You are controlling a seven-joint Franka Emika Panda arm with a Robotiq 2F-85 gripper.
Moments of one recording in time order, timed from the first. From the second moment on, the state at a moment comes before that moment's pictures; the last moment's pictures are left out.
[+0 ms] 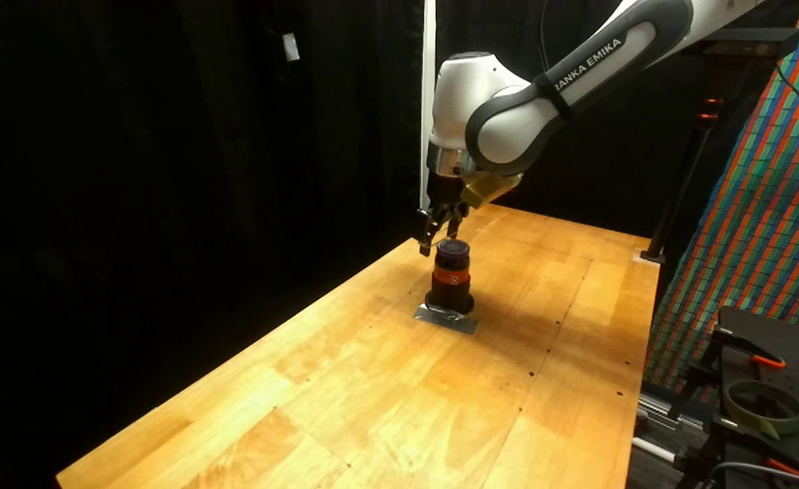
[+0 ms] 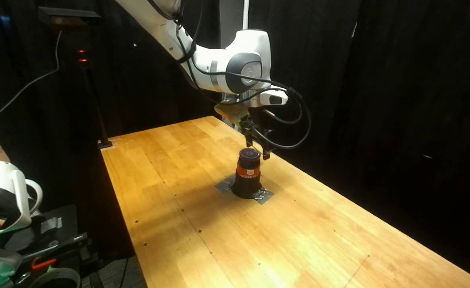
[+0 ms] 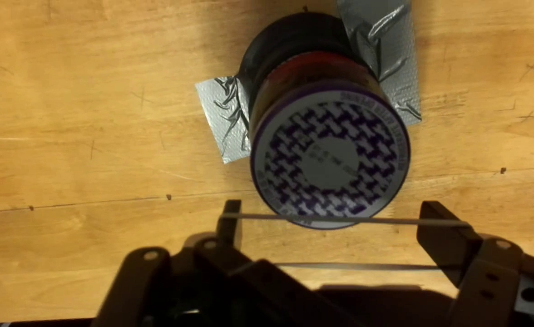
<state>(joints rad) 0.13 0.59 0.05 -1.68 -0.16 2.40 0.32</state>
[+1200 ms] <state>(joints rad) 0.13 0.64 0.03 -1.66 -0.13 2.38 0.32</state>
